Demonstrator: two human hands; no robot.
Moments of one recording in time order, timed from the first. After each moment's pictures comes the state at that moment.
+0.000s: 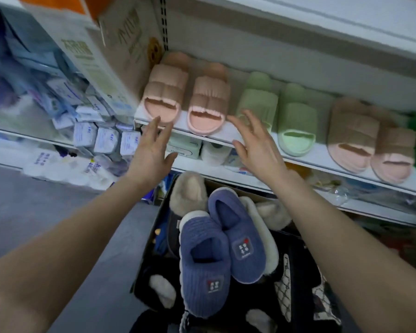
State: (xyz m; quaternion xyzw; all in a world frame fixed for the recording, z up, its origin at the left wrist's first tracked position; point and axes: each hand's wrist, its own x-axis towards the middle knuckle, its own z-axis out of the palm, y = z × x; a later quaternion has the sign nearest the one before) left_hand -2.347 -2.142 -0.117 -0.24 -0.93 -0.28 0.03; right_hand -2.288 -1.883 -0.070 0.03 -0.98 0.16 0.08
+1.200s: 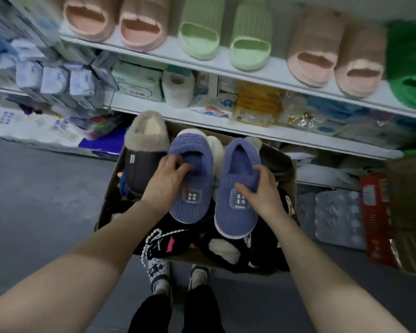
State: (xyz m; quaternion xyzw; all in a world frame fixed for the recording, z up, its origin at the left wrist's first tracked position) left_hand -2.118 -2.048 -0.213 -0.34 -0.92 -0.19 -0.06; right_hand -2.007 -1.803 -0.197 -0.29 -0.87 0.38 -0.10
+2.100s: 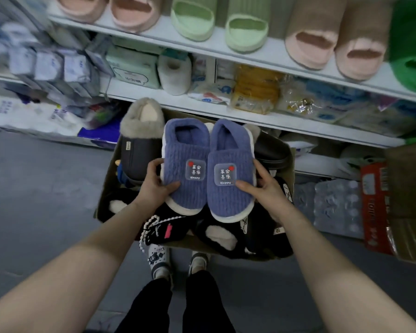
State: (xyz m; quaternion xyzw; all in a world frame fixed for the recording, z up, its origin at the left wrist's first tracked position) left_hand -2.076 -2.063 -0.231 0.06 -0.76 -0.57 -0.29; right_hand -1.977 -1.791 -0.194 -0.31 -0.70 0.63 -0.14
